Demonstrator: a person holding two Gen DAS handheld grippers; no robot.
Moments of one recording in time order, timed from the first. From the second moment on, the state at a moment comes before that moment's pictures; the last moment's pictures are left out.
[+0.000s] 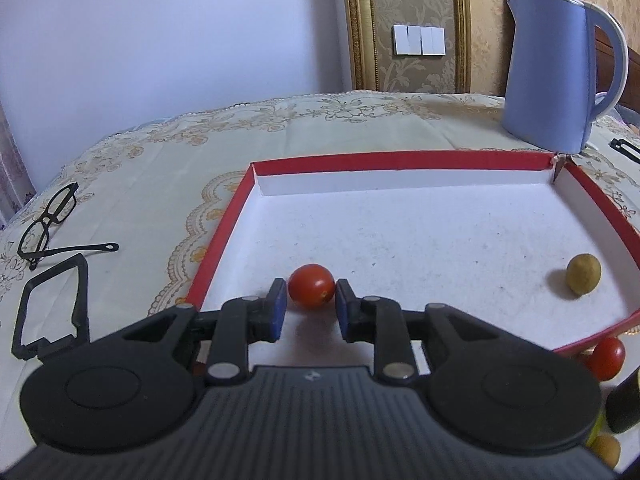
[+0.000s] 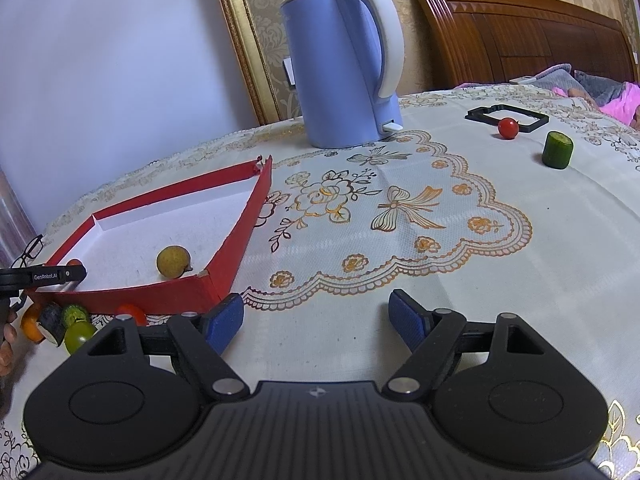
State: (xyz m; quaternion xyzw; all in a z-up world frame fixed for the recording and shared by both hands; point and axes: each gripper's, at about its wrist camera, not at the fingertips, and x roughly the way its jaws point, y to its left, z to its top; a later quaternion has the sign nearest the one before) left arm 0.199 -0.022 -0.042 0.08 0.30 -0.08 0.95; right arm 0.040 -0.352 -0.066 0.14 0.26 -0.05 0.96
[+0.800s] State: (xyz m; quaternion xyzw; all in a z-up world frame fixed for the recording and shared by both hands) left arm 0.142 0.084 -0.048 0.00 0.30 0.05 0.95; right arm -0.019 -0.320 -0.047 0.09 0.22 0.03 0.97
